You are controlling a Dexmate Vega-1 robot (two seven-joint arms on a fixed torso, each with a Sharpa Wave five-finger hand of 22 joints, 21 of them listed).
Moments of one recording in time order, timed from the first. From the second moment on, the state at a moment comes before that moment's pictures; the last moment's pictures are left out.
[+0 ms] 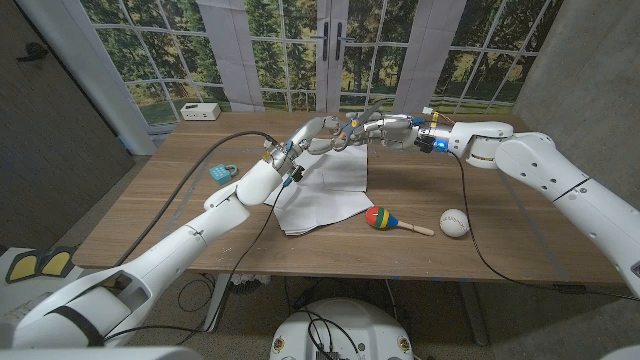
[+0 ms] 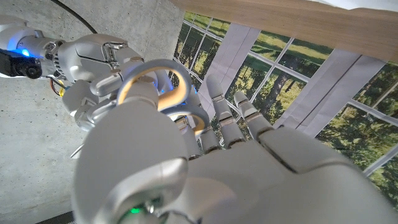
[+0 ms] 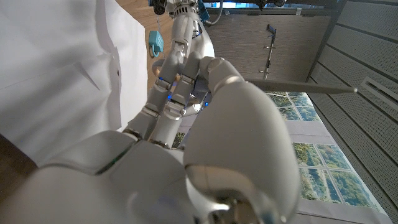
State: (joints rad) left arm 0.70 0.55 0.61 -1.47 0.16 -0.46 0.14; left_hand 1.02 0.12 0.23 -0.14 0.18 0.93 -0.10 0.49 0.50 0.52 -0.14 1.02 1.10 0.43 -0.05 0.66 0.65 0.25 0.09 0.23 0.21; right arm -0.67 -0.82 -0.41 -1.85 1.07 -0.44 0.42; right_hand 1.33 0.11 0.21 -0.15 0.60 0.86 -0.12 0.18 0.32 0.46 -0.24 0.92 0.65 0.94 -0.13 0.23 0.64 0.51 -0.05 1.10 0.17
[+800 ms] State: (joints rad) left arm 0.70 0.54 0.60 -1.46 0.14 -0.46 0.13; left_hand 1.01 0.13 0.24 -0.14 0.18 0.87 -0.11 0.61 0.50 0.49 -0.11 1.02 1.10 0.44 -0.05 0.65 0.66 0.26 0.10 0.24 0.21; right arm -0.67 -0.80 -0.41 -1.80 1.08 -0.41 0.48; right_hand 0.85 0.01 0.03 0.05 0.27 0.53 -0.09 0.19 0.26 0.38 -0.15 0.59 0.40 0.68 -0.06 0.22 0.54 0.45 -0.04 0.99 0.17
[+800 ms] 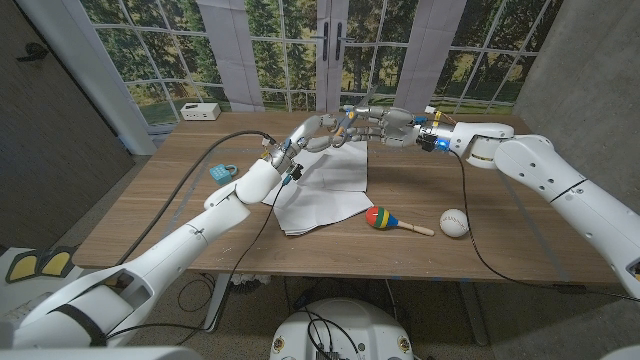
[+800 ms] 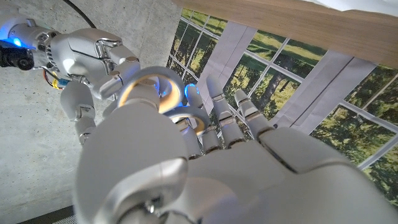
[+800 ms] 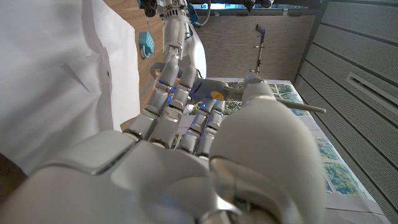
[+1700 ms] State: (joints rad) left arm 0.73 0.53 0.56 -1.47 -0.15 -0.43 -0.01; left_hand 1.02 0.14 0.25 -0.14 0.18 0.86 -0.11 0.62 0.50 0.48 -0.12 1.01 1.10 0.44 -0.05 0.61 0.65 0.26 0.10 0.24 0.21; right arm -0.73 -0.78 -0.36 -1.78 1.14 -0.39 0.38; right_hand 0.58 -0.05 -0.09 0.15 0.24 0.54 -0.04 0.21 0.23 0.60 0.01 0.52 0.31 0.58 -0.06 0.21 0.43 0.42 0.02 0.89 0.17
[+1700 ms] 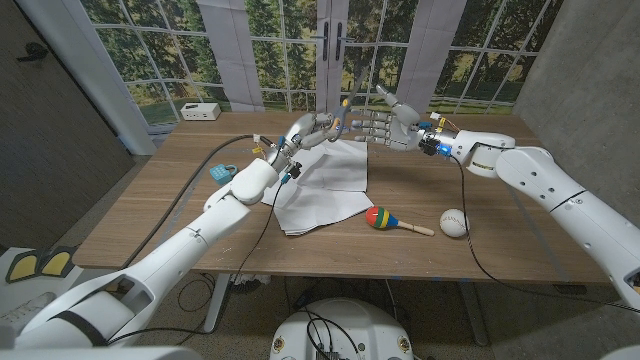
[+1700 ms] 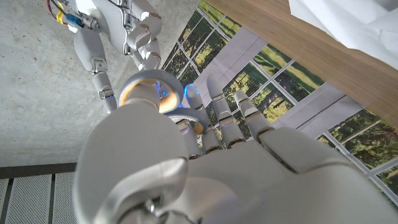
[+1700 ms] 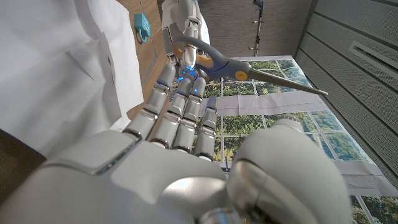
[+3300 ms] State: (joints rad) left arm 0.76 0.49 0.51 -1.45 -0.49 -0.41 -0.19; left_hand 0.96 0.10 0.30 -0.14 0.18 0.81 -0.14 0.72 0.63 0.31 -0.19 0.58 0.72 0.26 -0.04 0.30 0.43 0.19 0.09 0.24 0.20; right arm -0.75 -0.76 -0.33 -1.76 1.16 -0.37 0.32; right_hand 0.56 -0.03 -0.11 0.14 0.26 0.54 -0.03 0.21 0.21 0.61 0.01 0.49 0.29 0.57 -0.05 0.21 0.41 0.41 0.03 0.84 0.17
